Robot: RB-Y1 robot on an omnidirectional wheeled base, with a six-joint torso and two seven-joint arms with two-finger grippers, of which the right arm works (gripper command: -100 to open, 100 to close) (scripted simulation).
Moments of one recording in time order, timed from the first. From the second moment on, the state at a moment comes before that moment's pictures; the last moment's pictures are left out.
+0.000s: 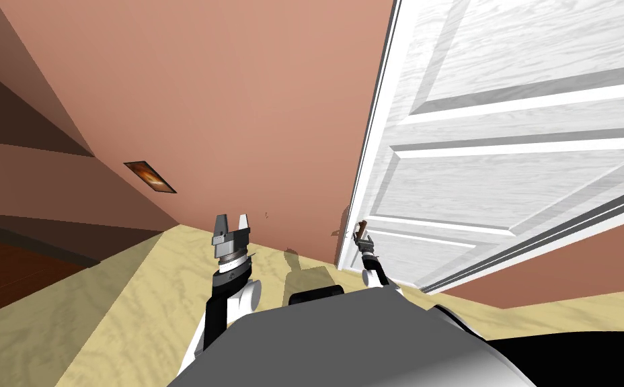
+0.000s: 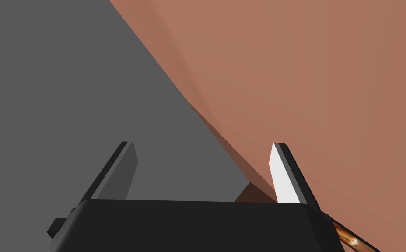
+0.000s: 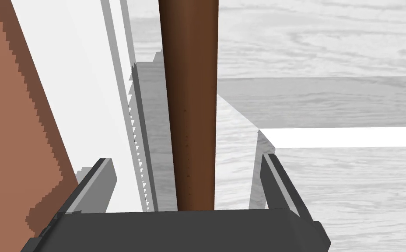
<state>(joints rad) -0.06 -0.28 0.14 -0.66 -0.64 -0.86 -1.42</state>
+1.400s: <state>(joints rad) -0.05 -0.33 0.17 -0.65 -0.63 -0.88 -1.49</state>
